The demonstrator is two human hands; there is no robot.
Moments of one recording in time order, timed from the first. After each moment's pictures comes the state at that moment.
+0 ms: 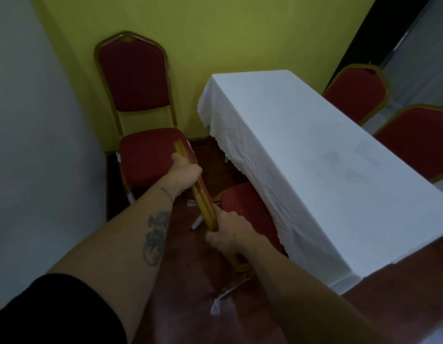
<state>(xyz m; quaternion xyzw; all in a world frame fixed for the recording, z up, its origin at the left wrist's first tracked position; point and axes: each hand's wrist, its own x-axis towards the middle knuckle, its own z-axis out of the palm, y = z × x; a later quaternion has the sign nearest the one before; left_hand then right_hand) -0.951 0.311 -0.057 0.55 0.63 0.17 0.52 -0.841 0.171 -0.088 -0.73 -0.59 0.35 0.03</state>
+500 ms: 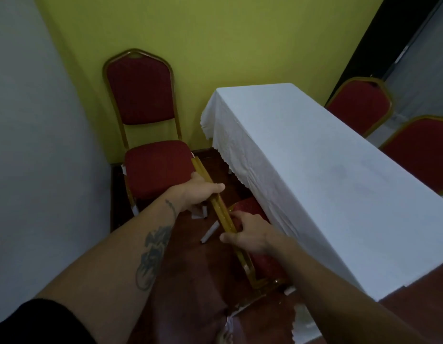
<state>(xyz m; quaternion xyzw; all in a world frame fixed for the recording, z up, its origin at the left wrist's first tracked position) -0.950 0.318 -0.047 0.57 0.57 0.07 0.59 -0.801 0.188 -0.061 -0.71 -0.56 0.41 0.07</state>
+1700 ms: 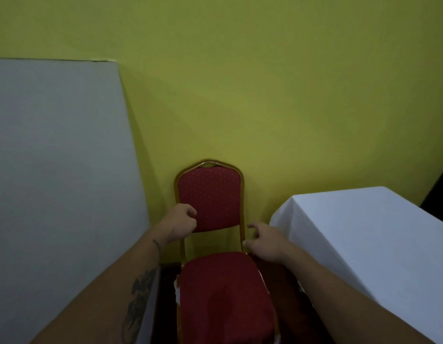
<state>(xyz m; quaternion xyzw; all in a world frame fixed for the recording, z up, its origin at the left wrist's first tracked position) -1.139 0.739 0.047 0.67 0.64 0.18 0.33 -0.898 0.679 0.020 -0.67 -0.64 0.32 0.18</state>
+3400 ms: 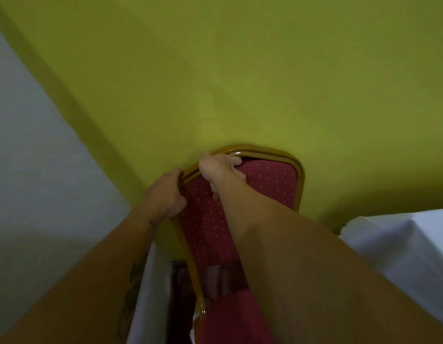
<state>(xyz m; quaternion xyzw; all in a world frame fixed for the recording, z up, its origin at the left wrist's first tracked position) -1.196 1.208 -0.104 0.69 0.69 0.12 0.21 -1.067 1.254 -0.079 -0.76 -0.29 0.51 0.28</state>
